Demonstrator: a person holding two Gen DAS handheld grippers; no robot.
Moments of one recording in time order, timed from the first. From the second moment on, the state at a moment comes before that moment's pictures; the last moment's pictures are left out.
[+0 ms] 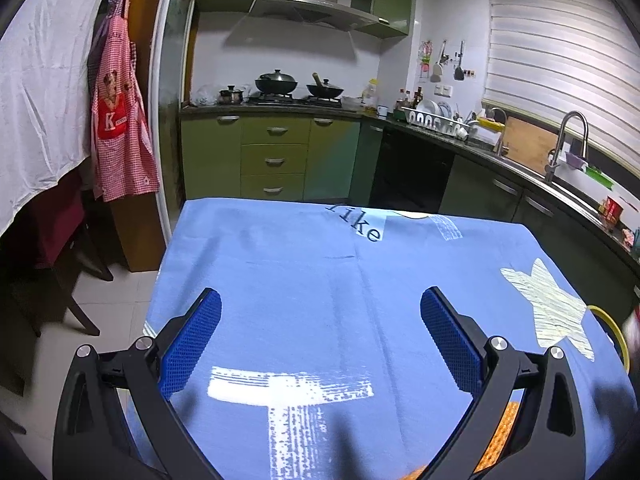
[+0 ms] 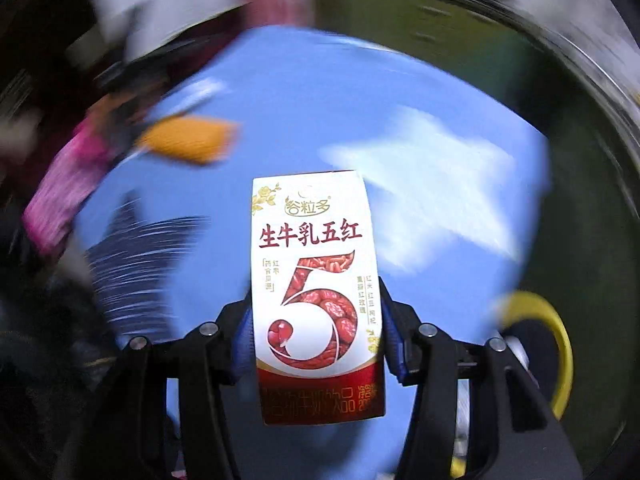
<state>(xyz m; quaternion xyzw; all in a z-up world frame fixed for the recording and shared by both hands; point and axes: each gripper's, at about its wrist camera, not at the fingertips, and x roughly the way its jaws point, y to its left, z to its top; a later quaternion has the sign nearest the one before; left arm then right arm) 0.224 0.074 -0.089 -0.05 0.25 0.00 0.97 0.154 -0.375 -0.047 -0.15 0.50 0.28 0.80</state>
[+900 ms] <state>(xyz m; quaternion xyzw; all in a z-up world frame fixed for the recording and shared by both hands) 0.222 0.037 -0.083 -0.01 0.28 -0.12 0.95 0.144 -0.535 -0.087 0.07 0.49 0.01 0.87</state>
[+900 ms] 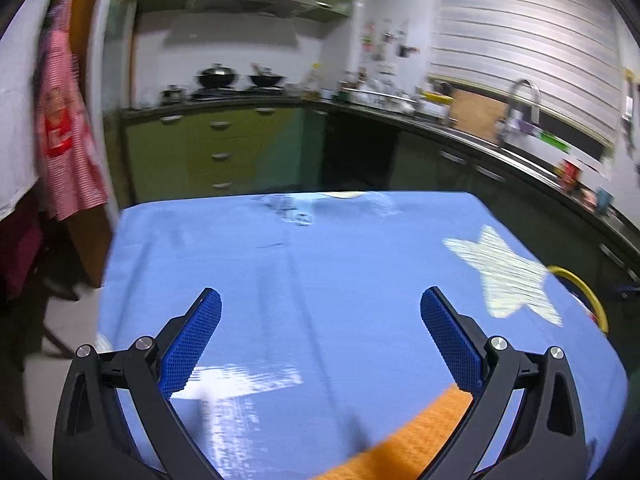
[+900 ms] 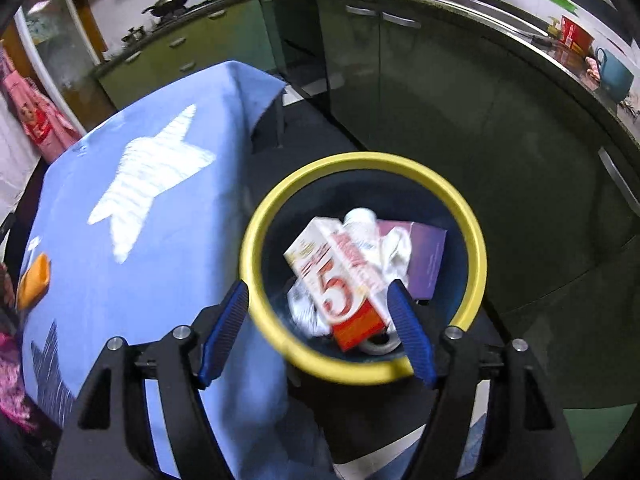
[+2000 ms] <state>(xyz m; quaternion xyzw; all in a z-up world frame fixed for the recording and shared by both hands) 0.200 -0.052 -0.142 0.24 0.46 -0.36 0.77 0.108 -0.474 -0.096 0.08 0.49 0.07 0.86</state>
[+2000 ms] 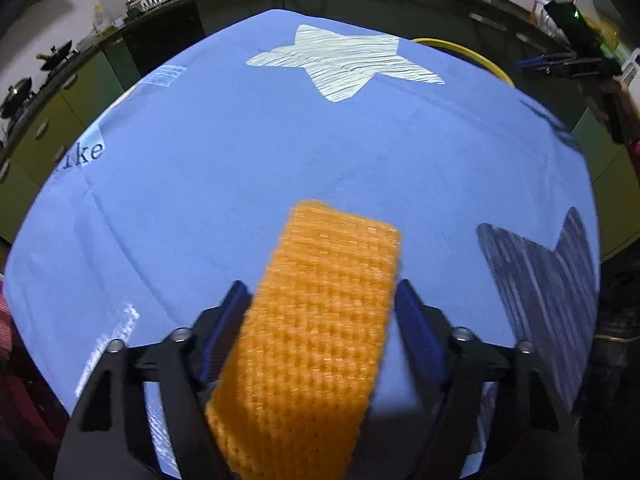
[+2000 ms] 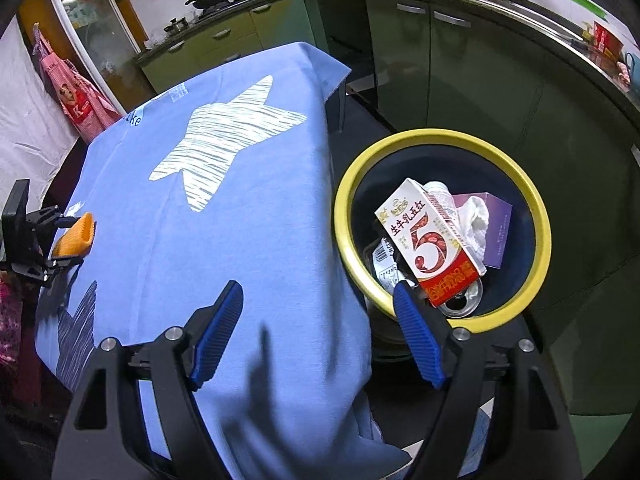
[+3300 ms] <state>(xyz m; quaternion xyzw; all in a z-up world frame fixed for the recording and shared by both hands) 0.222 -0.470 -0.045 0.30 0.41 -0.49 0.71 -0.016 -0.594 -0.115 0.17 0.44 -0.04 0.88</state>
